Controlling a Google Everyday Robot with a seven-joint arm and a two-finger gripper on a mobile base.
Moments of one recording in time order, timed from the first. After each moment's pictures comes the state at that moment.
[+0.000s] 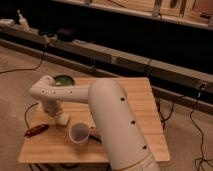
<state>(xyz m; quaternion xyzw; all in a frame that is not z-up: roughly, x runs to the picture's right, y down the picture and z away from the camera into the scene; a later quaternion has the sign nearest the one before) -0.280 0.182 0.872 -0.07 -0.37 -0.91 0.16</state>
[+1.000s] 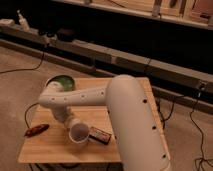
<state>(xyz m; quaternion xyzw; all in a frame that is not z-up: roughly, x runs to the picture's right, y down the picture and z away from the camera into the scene) -0.196 0.196 0.847 -0.14 -0.33 -0.90 0.24</state>
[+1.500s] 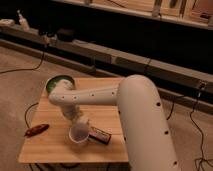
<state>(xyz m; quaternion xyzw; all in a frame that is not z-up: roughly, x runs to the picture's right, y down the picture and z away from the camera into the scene) -0.155 0.174 0.863 -0.15 -0.30 -0.90 0.29</state>
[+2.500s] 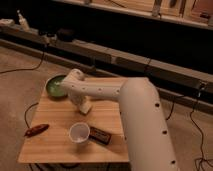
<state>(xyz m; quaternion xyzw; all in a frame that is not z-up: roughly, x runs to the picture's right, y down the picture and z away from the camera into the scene) -0.164 0.099 0.926 -0.07 -0.28 -0.91 0.31</state>
